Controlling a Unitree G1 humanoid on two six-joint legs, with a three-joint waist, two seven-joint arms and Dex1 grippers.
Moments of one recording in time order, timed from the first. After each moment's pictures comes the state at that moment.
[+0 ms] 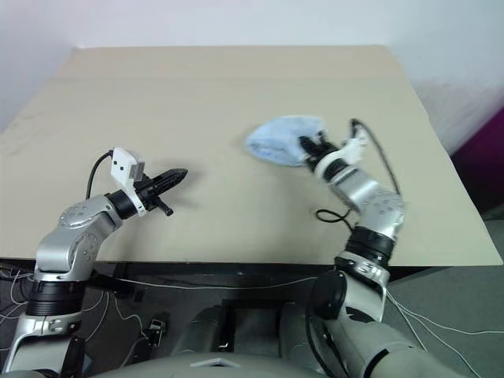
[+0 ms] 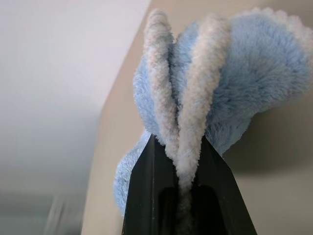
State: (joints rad) left arm -0.29 0.48 0.12 -0.10 -0.45 0.47 -0.70; right arm -0.72 -0.10 -0.82 0.10 0.99 0.98 -0.21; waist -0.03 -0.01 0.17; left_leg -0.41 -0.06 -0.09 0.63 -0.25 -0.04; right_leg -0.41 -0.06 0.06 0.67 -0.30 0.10
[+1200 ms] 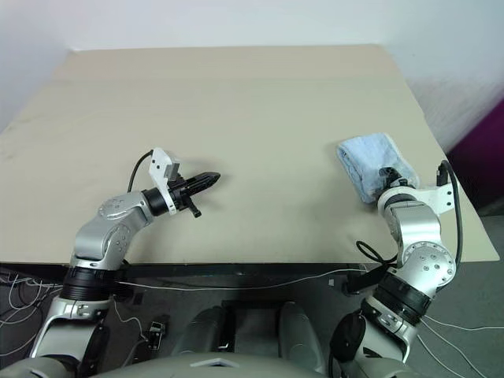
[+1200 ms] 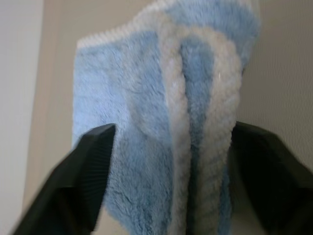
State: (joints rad) left arm -0.39 0.39 0.01 -0.01 -0.43 0.46 -0.76; right arm -0.39 -0.13 -0.72 -0.18 1.25 0.63 -0.79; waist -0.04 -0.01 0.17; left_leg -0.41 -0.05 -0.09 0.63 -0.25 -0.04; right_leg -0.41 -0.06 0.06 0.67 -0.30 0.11
